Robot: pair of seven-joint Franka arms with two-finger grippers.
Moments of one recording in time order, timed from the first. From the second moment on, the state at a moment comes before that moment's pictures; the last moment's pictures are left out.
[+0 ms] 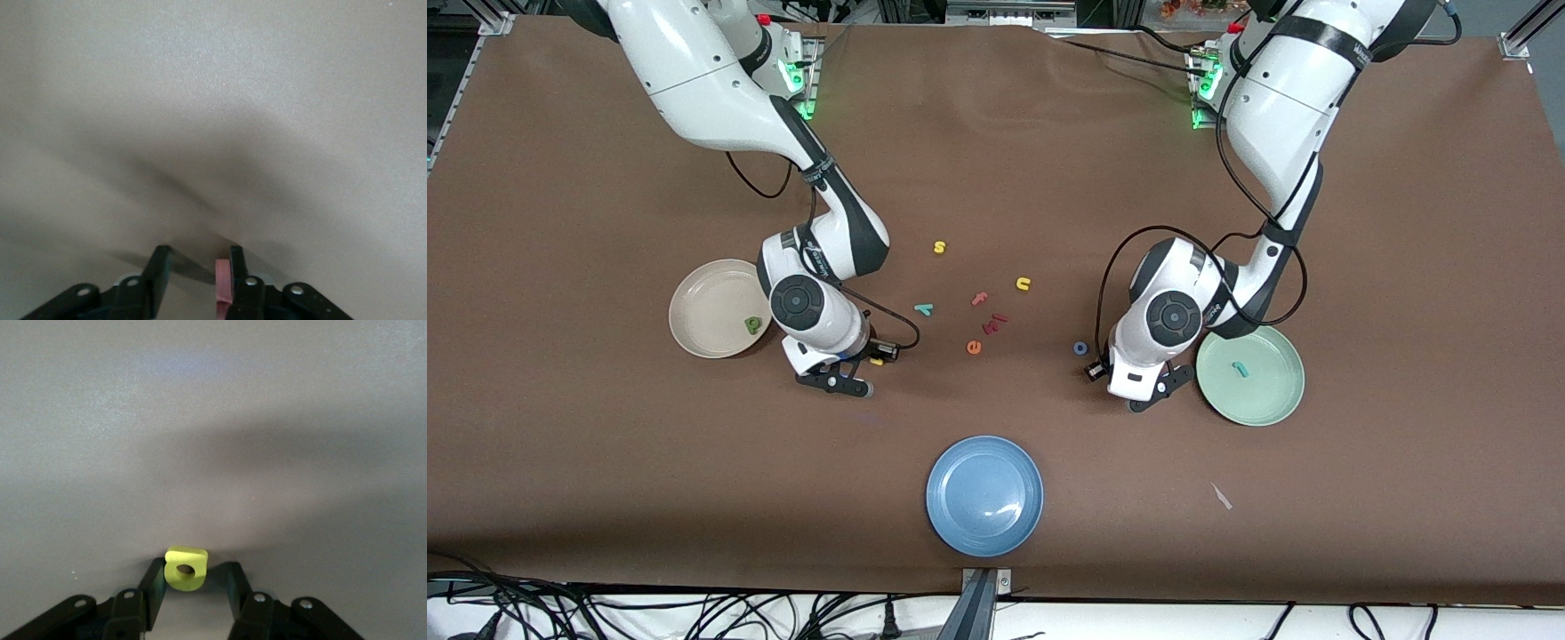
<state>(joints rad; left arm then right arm) -0.32 0.79 -0.15 -1.57 0.00 2.31 -1.01 0.38 0.74 0.07 -1.65 0.03 2.37 0.62</state>
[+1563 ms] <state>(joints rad) 0.02 0.66 -0.12 -1.60 0.03 2.08 -0.59 0.37 0.37 -0.15 -2.14 -0.02 2.50 0.15</state>
